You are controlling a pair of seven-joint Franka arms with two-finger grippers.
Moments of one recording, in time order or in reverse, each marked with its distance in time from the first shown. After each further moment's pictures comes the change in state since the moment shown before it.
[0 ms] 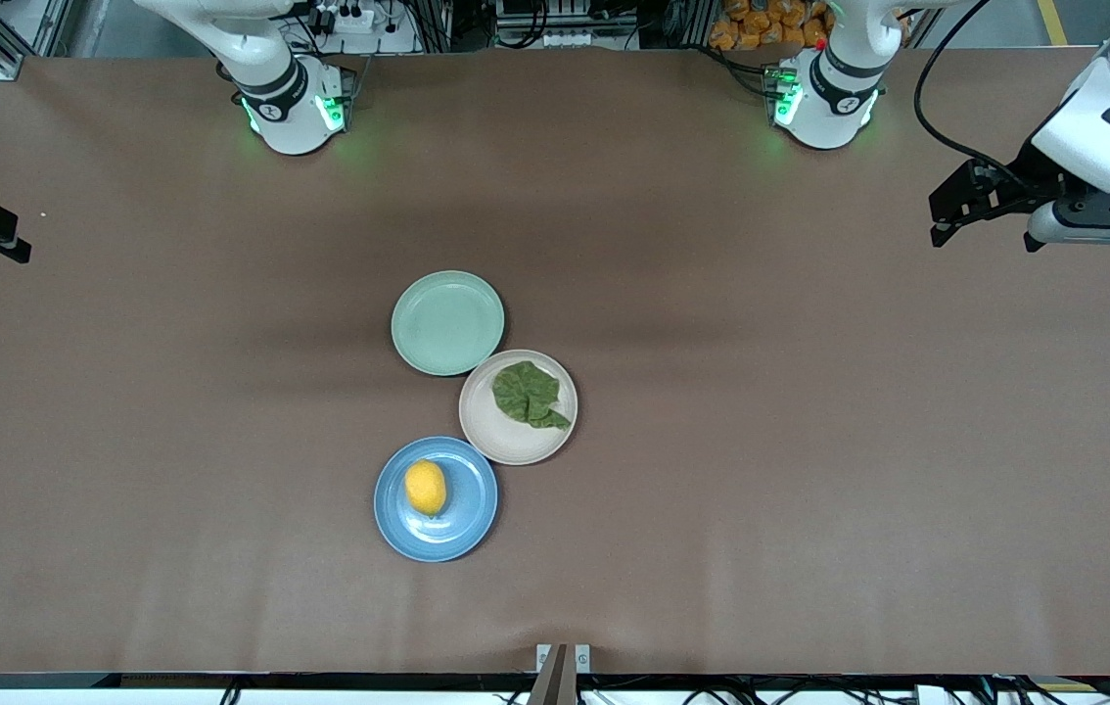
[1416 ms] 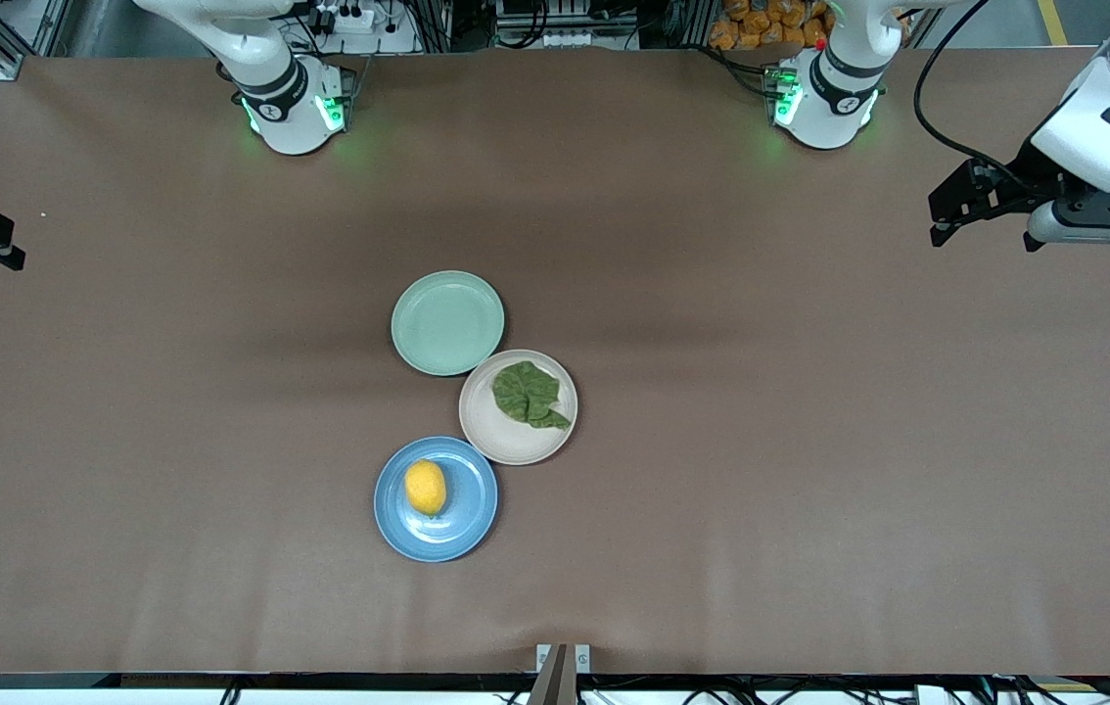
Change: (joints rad) left arm -0.001 -0.001 0.000 0.000 0.000 0.000 0.000; right arm 0.000 0.000 0.010 0.000 -0.026 0.031 -0.022
